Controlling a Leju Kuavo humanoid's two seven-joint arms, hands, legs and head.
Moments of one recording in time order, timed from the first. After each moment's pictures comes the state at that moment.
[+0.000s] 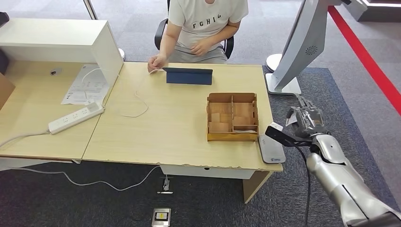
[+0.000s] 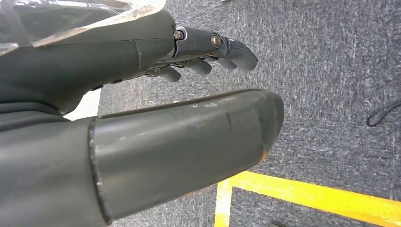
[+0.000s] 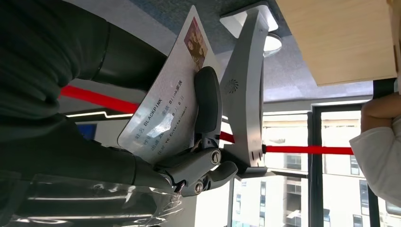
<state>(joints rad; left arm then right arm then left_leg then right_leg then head) -0.17 0.04 1.49 -0.16 -1.32 0.10 -0.01 -0.84 -0.29 0.67 -0.33 0.85 -0.48 -0.24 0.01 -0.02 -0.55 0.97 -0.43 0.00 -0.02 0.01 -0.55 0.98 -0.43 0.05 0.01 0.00</state>
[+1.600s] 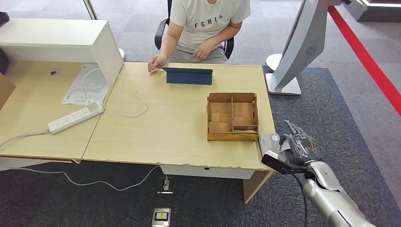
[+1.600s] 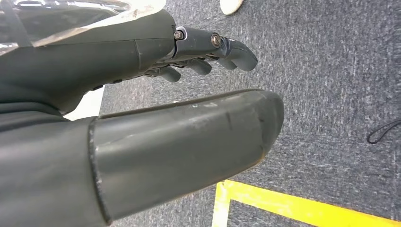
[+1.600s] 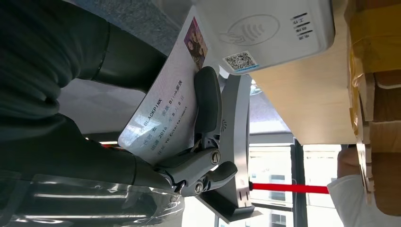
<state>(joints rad) -0.17 0.04 1.49 -0.16 -1.34 0.17 -0.01 -0.66 -0.30 0.66 -0.35 0.77 -0.51 -0.34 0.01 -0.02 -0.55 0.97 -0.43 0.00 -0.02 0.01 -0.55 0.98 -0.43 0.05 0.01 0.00</state>
